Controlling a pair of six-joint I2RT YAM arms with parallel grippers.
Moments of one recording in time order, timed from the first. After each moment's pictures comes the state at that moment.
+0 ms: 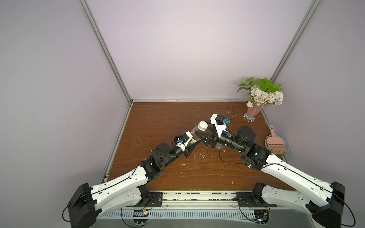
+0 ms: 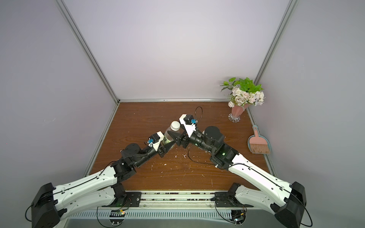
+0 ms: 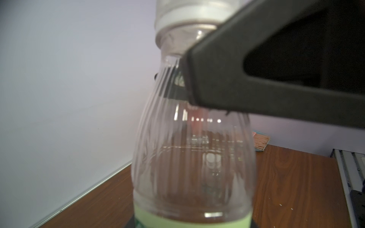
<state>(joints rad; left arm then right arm) -0.91 0.93 0.52 0.48 -0.02 0.16 0.87 1.06 0.93 0.17 -0.19 0.11</state>
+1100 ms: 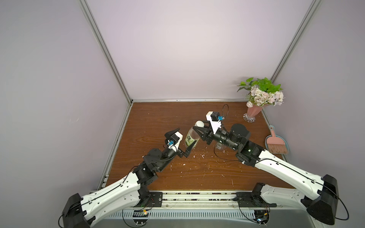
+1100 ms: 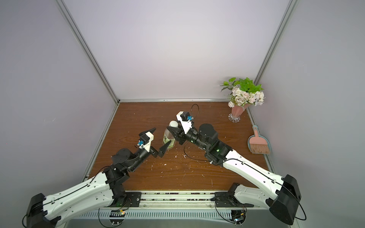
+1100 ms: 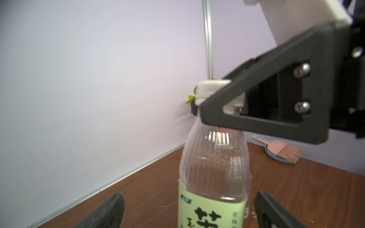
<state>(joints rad) -0.91 0.71 0.45 0.42 -0.26 0.15 0.87 1.14 0.94 0.21 -0.12 0.11</state>
